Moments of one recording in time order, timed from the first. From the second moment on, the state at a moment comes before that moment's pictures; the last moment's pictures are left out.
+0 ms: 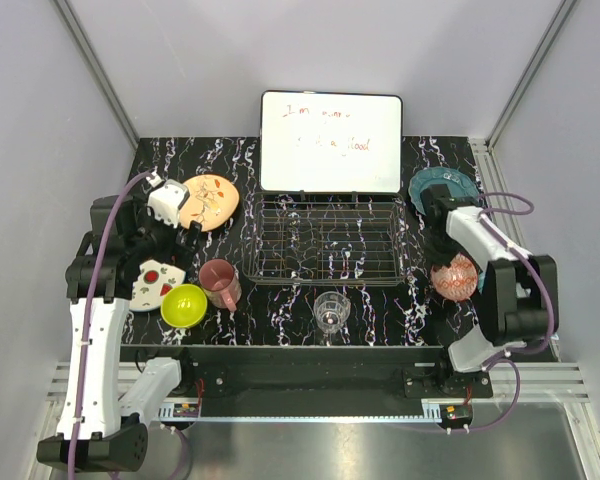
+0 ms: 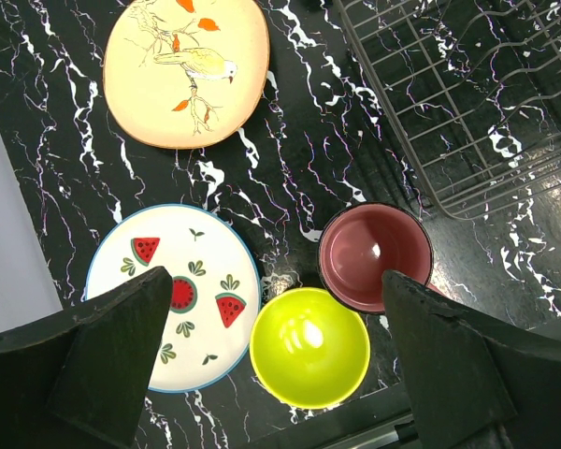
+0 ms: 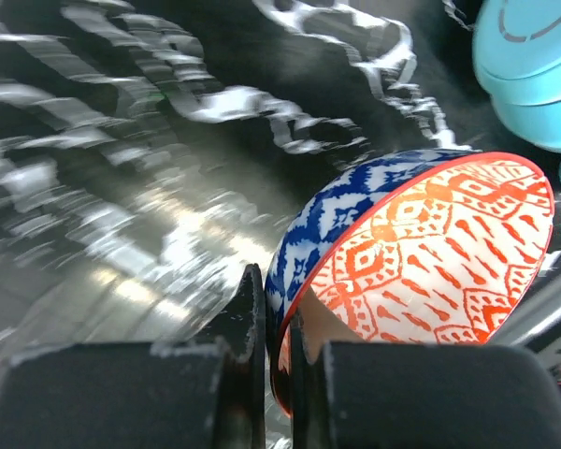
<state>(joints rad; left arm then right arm) 0.02 0.86 1.17 -0.97 0.28 0.39 0.11 1.60 1.08 -0.95 0.39 0.92</state>
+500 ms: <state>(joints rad) 0.02 0.92 1.17 -0.94 0.27 0.36 0.12 1.31 1.29 -0.68 -0.36 0.94</state>
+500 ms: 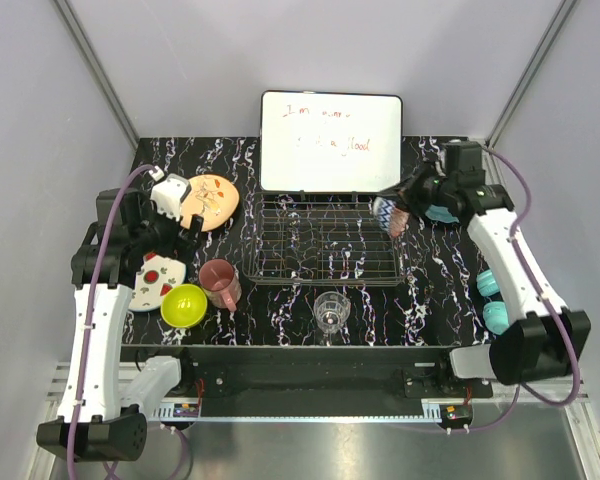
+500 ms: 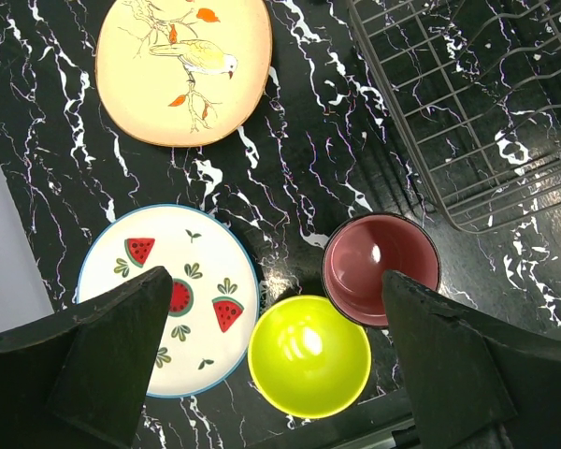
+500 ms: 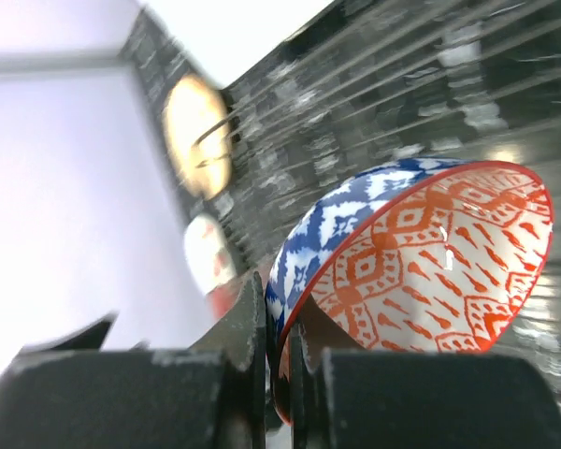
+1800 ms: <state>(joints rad) 0.02 0.91 1.15 -0.93 0.27 0.35 0.54 2.29 1.69 0.43 -0.92 1.24</state>
